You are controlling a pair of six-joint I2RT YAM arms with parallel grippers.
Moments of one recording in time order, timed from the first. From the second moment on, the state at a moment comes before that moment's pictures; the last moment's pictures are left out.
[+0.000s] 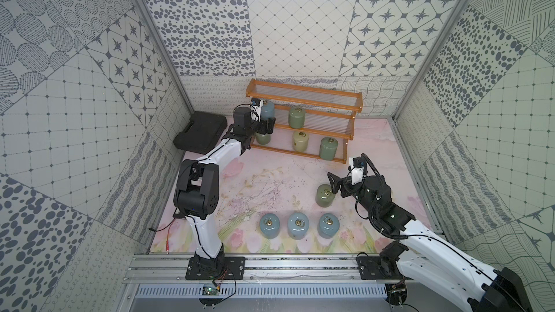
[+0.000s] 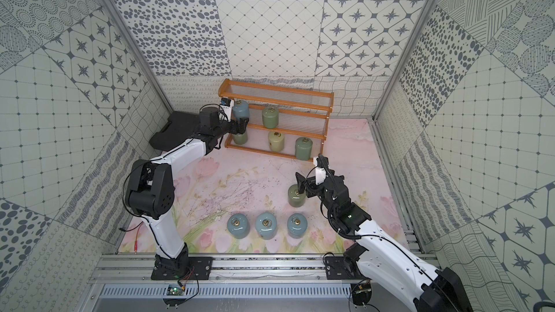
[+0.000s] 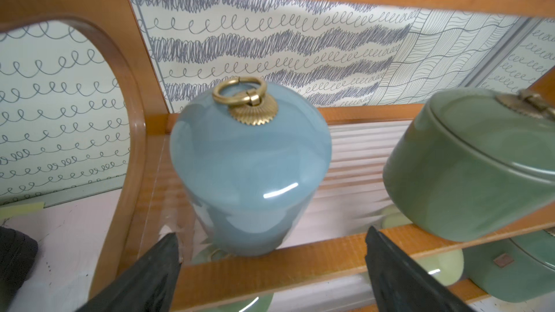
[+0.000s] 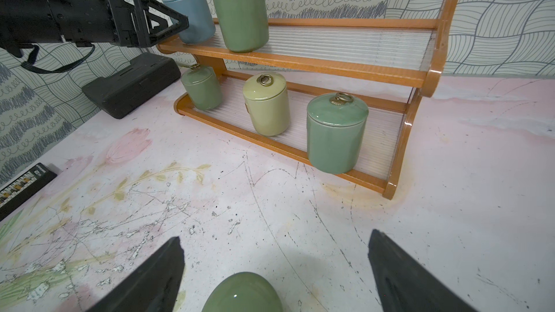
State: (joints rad) left arm -0.24 1.89 1.40 0.17 0.21 -0.02; right arm 0.59 0.83 0.43 0.10 0.17 0.22
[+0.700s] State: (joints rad) left arm -0.23 2.09 1.64 0.21 0.26 0.00; right arm 0.58 0.85 0.45 0.10 0.20 0.23
